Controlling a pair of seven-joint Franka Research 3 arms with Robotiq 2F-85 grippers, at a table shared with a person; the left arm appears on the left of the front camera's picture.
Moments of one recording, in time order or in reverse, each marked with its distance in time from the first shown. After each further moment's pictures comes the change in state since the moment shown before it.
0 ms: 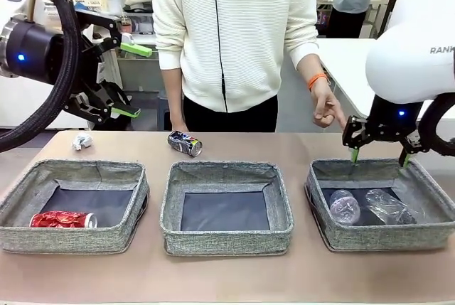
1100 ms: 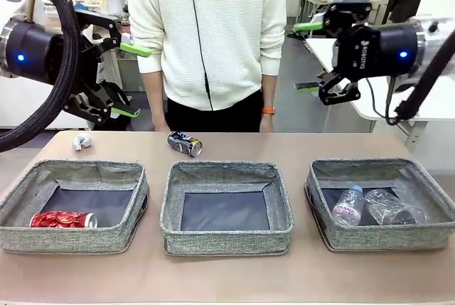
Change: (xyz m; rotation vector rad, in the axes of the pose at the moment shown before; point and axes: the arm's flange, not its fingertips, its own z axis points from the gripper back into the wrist) left arm 0.000 0.000 0.000 0.000 -0.001 0.000; right arm -0.020 0.017 0.075 1.567 0.524 0.010
